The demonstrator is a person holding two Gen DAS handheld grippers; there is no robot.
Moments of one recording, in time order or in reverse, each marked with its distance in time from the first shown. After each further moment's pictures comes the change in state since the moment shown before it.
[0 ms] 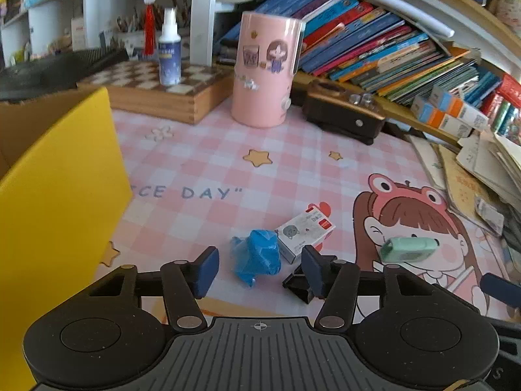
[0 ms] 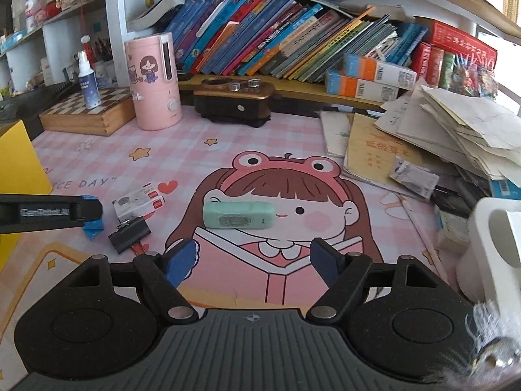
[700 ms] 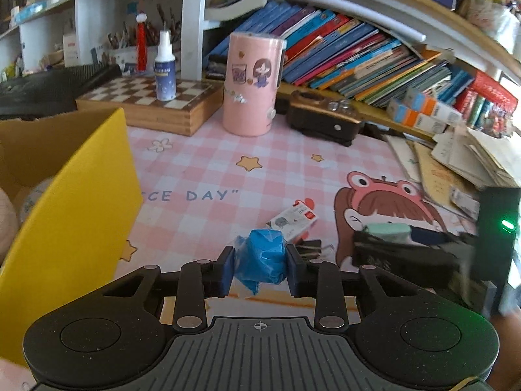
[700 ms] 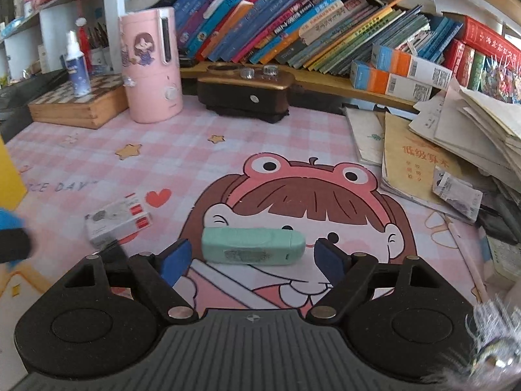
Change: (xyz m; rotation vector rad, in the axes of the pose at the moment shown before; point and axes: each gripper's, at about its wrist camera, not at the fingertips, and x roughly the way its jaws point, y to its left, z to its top) left arm -0.052 0.006 -0.010 0.065 -0.035 -0.052; right arm 0.071 0.009 0.015 -0.030 0.017 0.015
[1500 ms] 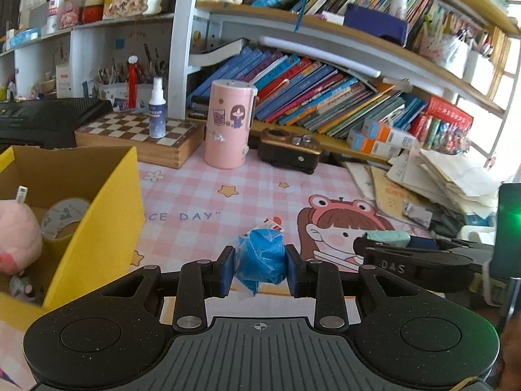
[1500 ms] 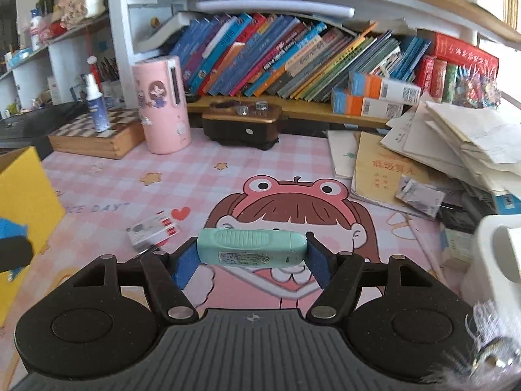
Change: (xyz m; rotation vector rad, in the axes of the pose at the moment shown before) left arm -0.076 0.005 -0.015 0.023 -0.126 -0.103; right arm -0.092 -0.003 -0.003 0.054 -0.076 0.016
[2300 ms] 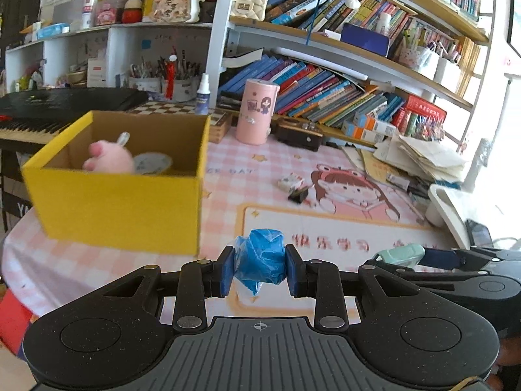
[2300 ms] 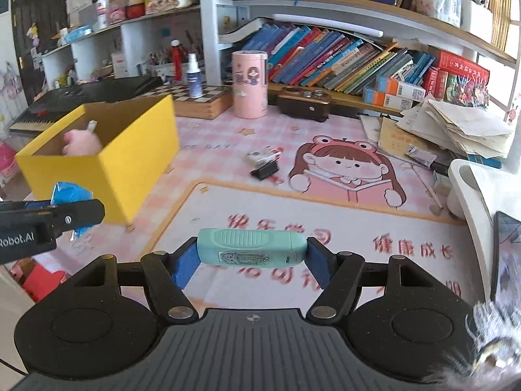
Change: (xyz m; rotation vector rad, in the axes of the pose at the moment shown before) left arm -0.148 0.080 -0.085 0.004 -0.003 -0.039; right arm -0.179 0.123 -0.095 -0.067 0.029 0.045
